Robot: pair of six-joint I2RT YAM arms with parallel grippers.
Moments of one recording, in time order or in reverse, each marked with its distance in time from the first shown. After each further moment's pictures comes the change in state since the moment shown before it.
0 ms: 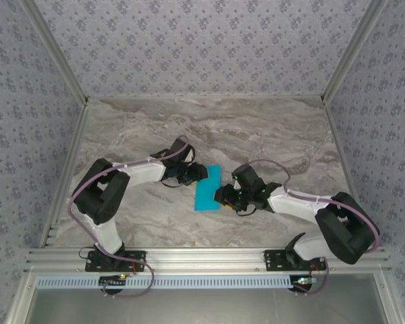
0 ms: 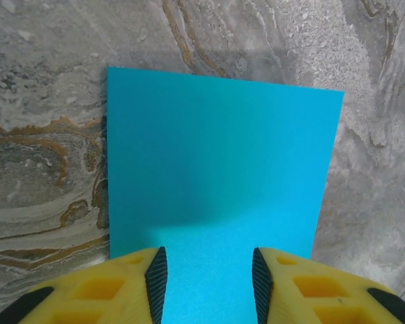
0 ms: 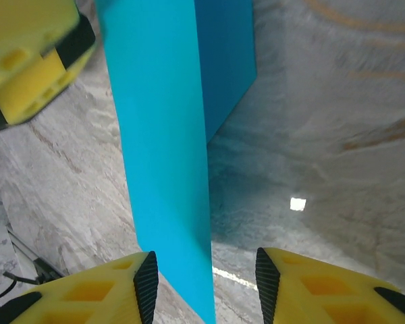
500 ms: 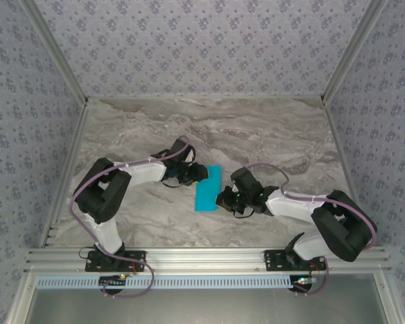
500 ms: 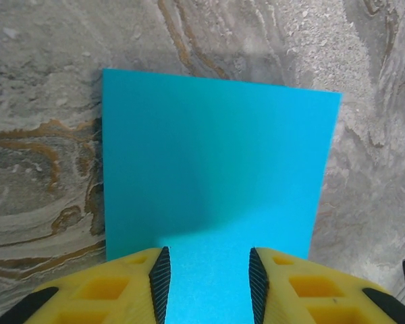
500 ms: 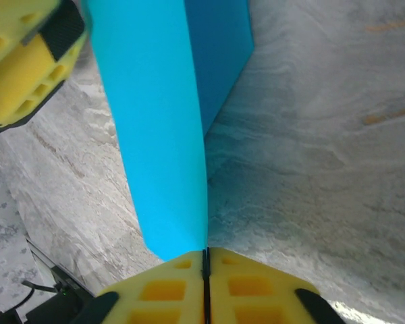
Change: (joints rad) left arm 0.000 0.013 0.000 0.021 0.016 -0.003; right arm 0.026 0.022 -0.032 0.077 0.014 0.109
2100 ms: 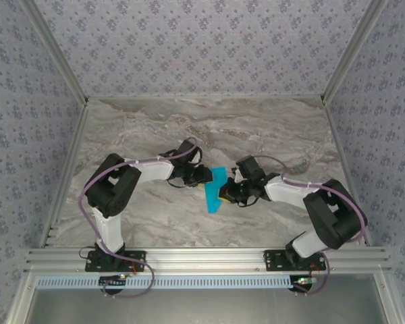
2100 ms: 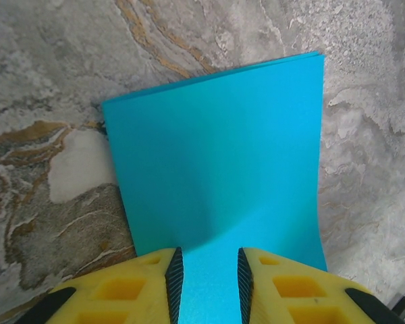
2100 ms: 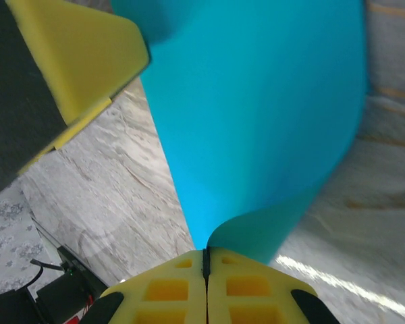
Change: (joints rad) left arm -0.035 0.098 0.074 -0.023 0.017 0.031; right arm -0.146 0.126 0.134 -0.103 -0.177 -0.188
